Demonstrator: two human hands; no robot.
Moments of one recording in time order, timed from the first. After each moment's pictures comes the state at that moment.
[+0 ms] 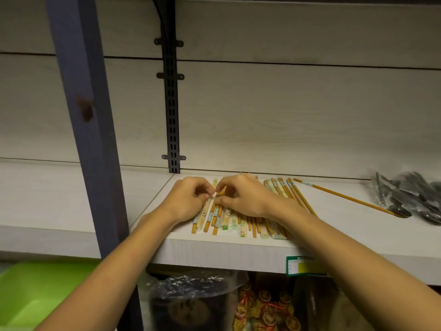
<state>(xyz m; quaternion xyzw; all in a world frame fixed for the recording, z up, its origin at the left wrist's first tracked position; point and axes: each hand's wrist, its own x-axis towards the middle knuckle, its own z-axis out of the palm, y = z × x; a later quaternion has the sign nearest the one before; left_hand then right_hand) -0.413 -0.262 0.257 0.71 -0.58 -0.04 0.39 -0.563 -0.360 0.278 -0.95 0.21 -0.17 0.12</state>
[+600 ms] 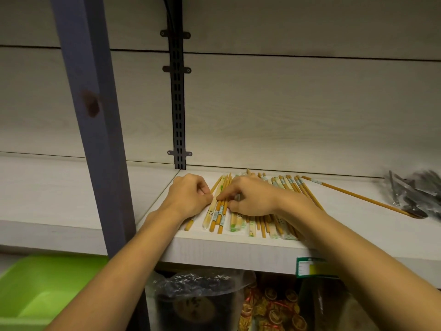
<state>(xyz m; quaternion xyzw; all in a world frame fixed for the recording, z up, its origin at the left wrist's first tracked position) -0.411 -0.264 0.254 0.78 -0.50 -0.02 0.38 -0.563 -0.351 0.290 -0.97 0.20 -0.05 0.12</state>
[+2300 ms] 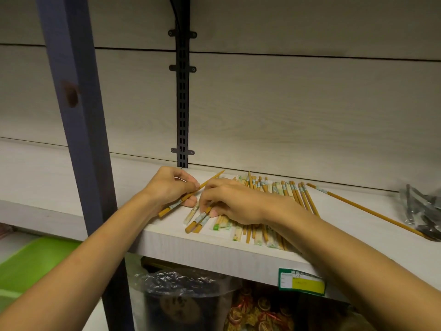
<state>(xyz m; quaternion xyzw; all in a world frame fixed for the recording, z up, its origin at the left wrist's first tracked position) -0.414 -0.253 0.273 0.72 -0.33 -0.24 0.56 -0.560 -0.359 0.283 -1.00 0.00 -0.05 0.08</state>
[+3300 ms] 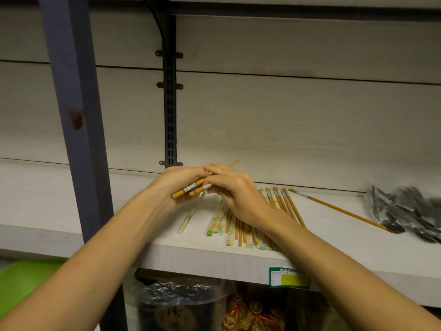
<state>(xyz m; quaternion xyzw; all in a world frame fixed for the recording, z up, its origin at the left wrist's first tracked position) -0.454 -0.257 0.314 0.60 -0.30 -0.35 0.66 -0.567 -0.370 0.277 -0.91 -0.02 -0.40 0.06</state>
